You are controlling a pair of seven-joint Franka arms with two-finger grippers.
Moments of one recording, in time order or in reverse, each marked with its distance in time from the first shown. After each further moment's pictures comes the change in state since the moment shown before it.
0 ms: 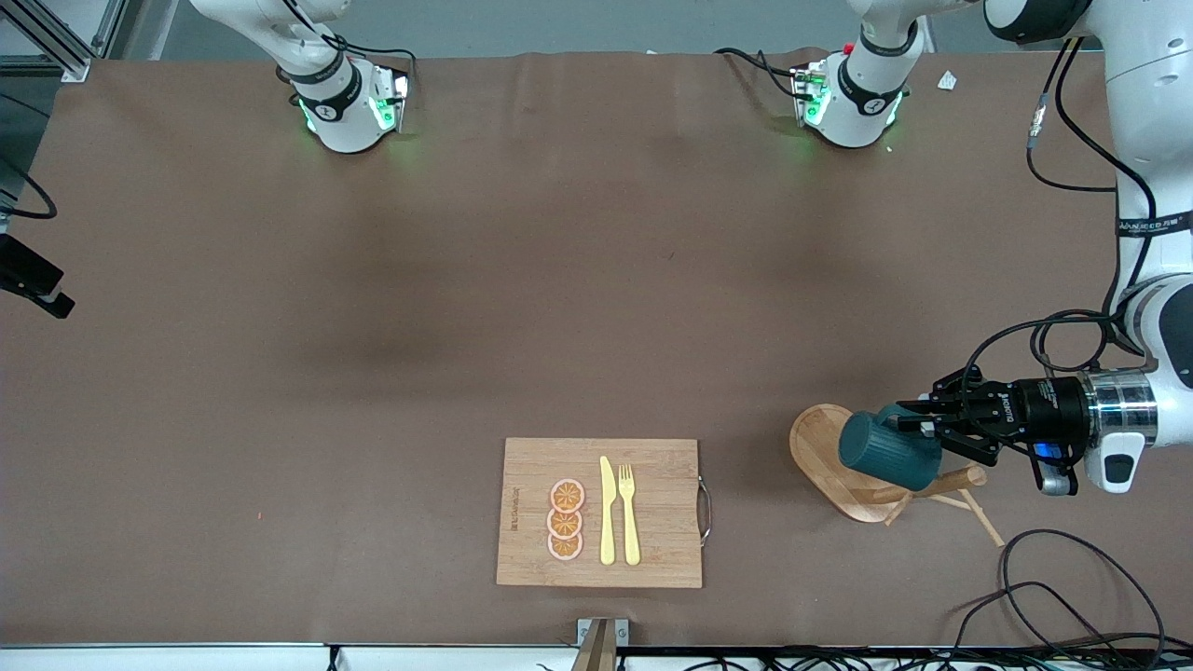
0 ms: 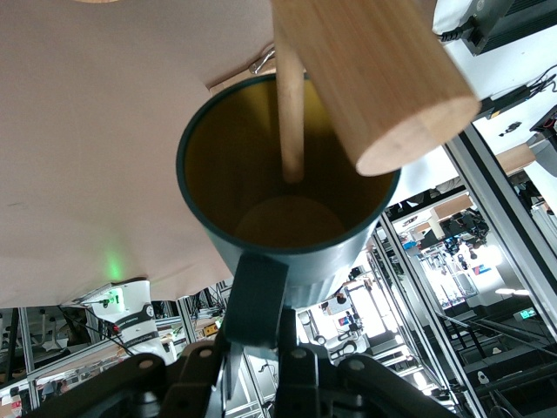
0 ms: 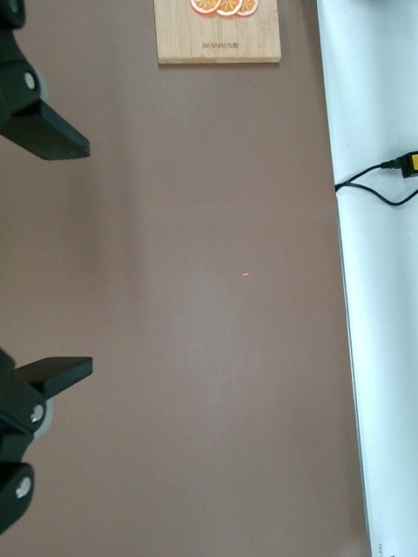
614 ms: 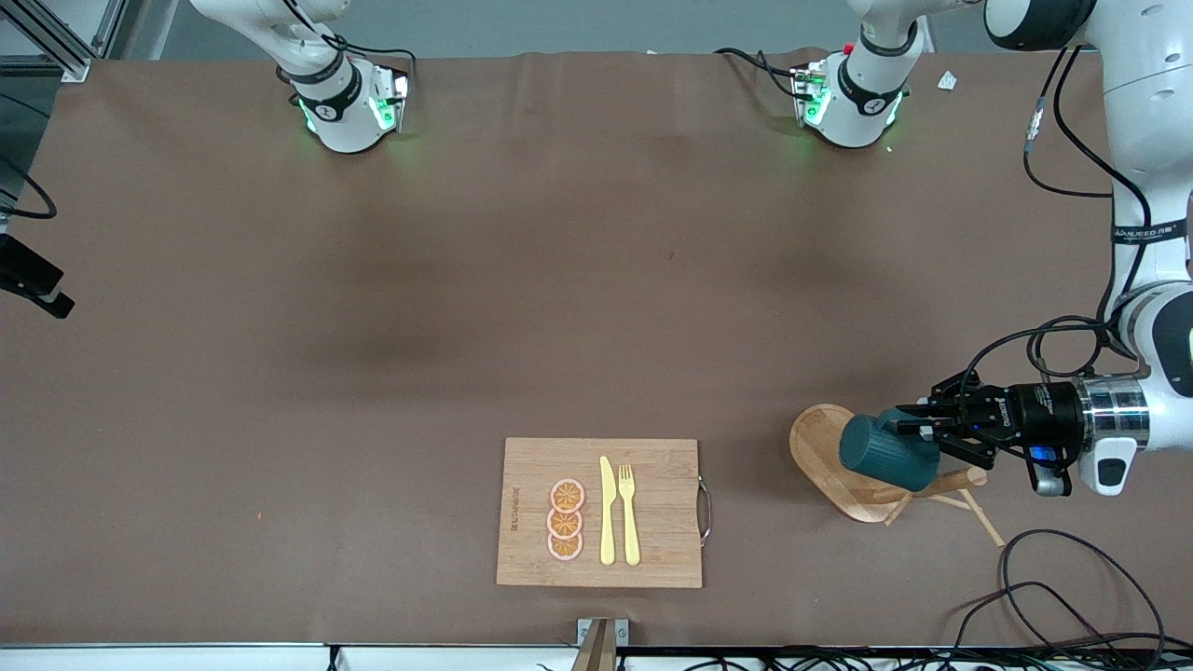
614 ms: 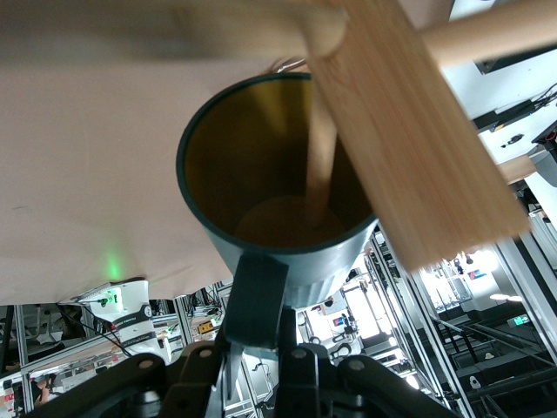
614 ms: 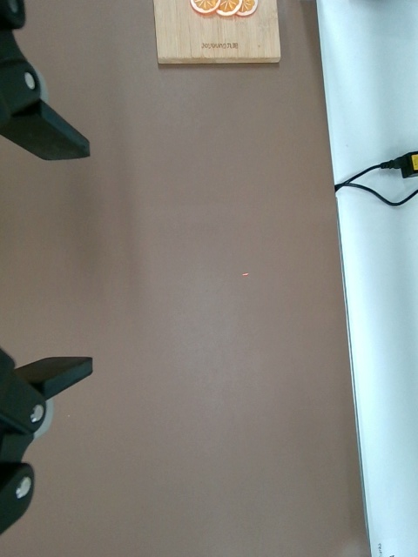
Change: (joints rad) left arm 0.010 0.033 0.003 0.000 0.000 0.003 -0.001; right arm 0.000 0.000 0.000 0.000 0.000 0.001 0.000
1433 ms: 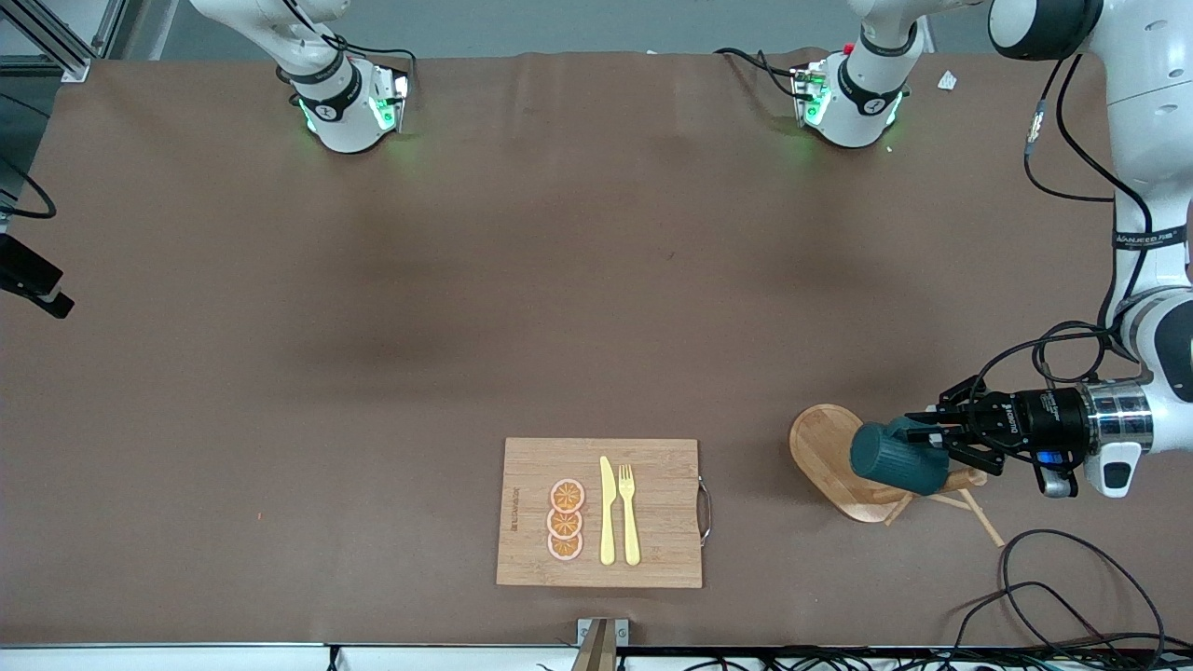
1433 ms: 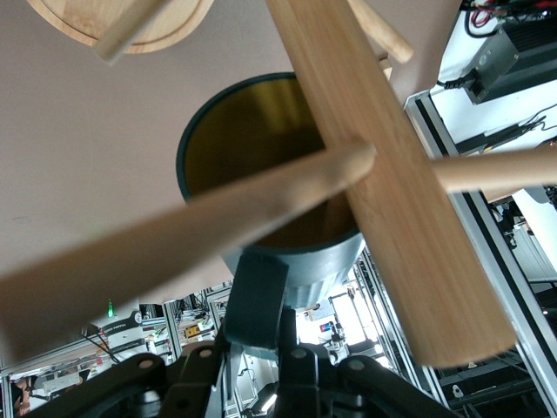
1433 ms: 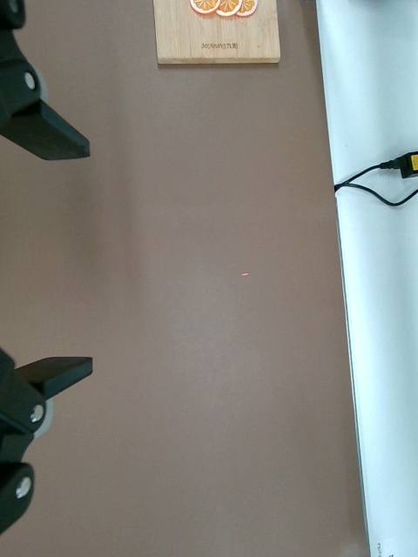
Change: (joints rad) left arm 0.031 0.027 0.001 0.000 0.000 0.014 0.000; right arm 0.000 0.000 0.000 0.000 0.000 0.000 0.000
